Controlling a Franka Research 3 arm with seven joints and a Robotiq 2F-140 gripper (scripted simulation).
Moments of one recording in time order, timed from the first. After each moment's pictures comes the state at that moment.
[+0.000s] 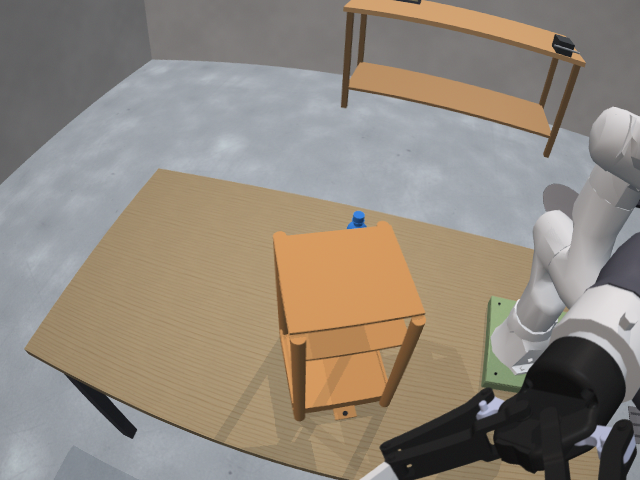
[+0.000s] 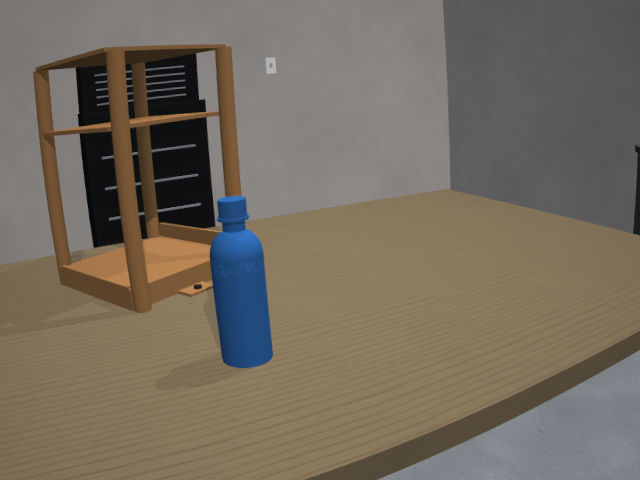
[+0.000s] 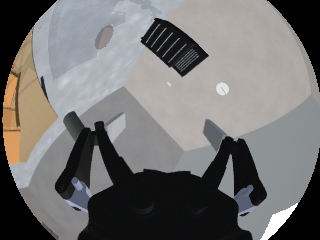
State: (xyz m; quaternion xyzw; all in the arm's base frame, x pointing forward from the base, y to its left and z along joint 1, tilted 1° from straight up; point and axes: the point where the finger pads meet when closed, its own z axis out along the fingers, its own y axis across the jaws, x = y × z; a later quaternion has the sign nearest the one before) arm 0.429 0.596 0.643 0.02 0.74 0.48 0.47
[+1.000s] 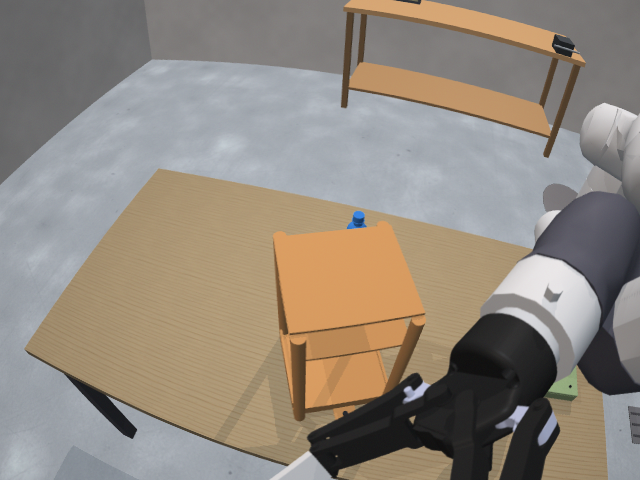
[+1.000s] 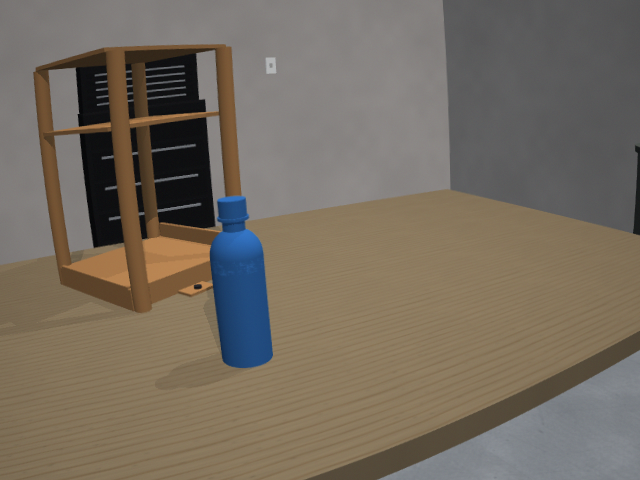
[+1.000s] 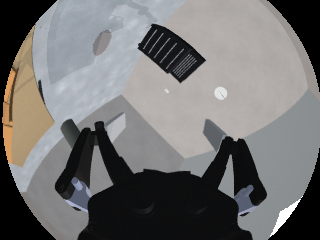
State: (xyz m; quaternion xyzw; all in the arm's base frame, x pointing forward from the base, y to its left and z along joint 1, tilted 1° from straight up) arm 0.481 0.593 0.642 0.00 0.75 0.50 0.43
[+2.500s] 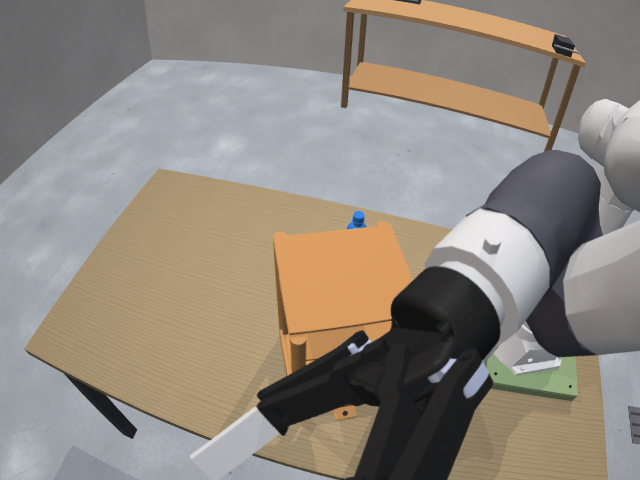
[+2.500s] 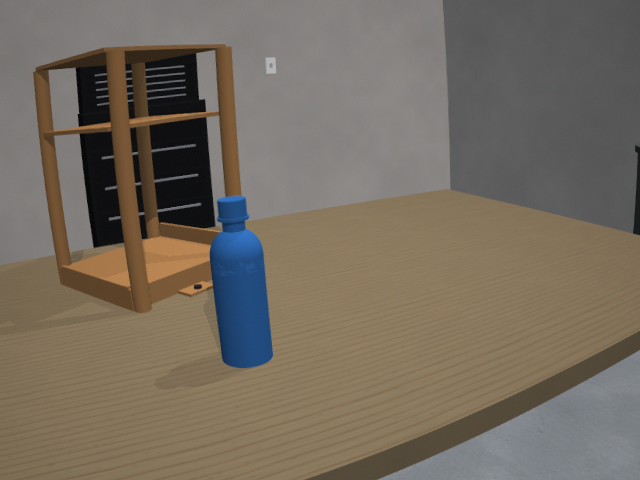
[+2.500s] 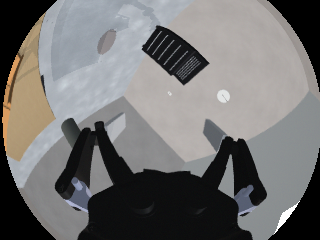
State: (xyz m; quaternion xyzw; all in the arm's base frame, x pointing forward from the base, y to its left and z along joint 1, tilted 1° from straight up) arm 0.524 0.567 0.645 -0.01 0.76 0.48 0.43
